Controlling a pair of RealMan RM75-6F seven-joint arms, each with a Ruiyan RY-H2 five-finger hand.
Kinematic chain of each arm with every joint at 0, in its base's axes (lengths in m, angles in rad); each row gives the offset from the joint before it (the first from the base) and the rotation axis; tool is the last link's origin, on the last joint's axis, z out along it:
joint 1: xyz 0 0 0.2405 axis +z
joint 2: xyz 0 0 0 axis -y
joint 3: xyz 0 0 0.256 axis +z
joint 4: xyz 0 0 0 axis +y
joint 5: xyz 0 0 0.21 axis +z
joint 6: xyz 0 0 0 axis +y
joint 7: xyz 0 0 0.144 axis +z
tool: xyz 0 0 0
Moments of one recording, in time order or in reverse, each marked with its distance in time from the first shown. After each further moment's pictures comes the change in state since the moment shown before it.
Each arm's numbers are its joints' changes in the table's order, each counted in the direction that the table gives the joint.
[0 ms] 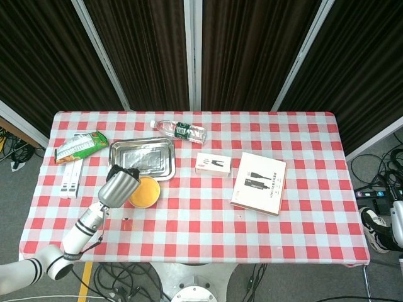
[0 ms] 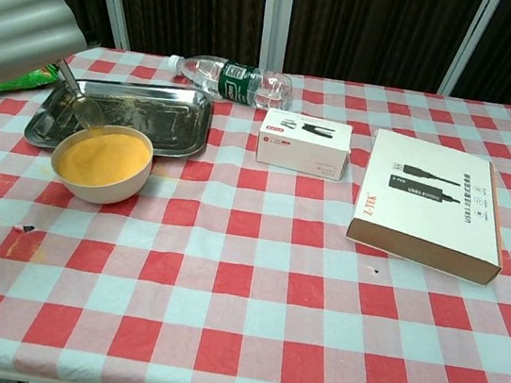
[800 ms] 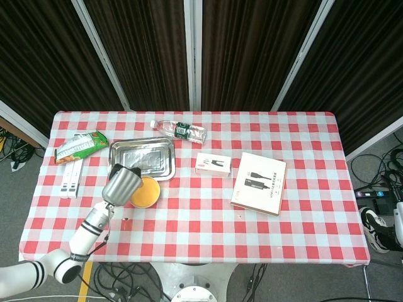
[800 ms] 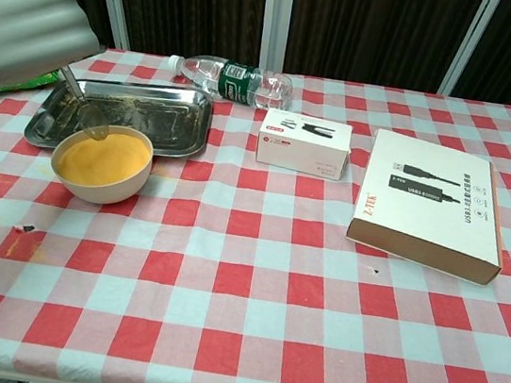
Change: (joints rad) left arm 0.011 -0.025 -0.090 -0.167 -0.142 -0.115 0.070; right arm -0.007 0.001 0.000 0.013 0.010 0.002 0.008
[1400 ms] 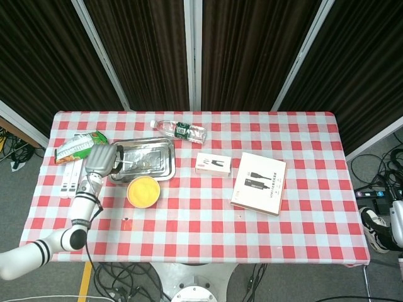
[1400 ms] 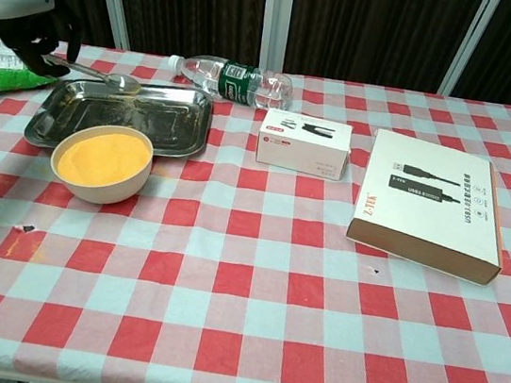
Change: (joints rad) left arm -0.071 0.016 -0.242 0.134 -0.528 -0.345 -0.778; right arm 0.008 0.002 0.000 -0.013 -0.012 -0.004 -0.012
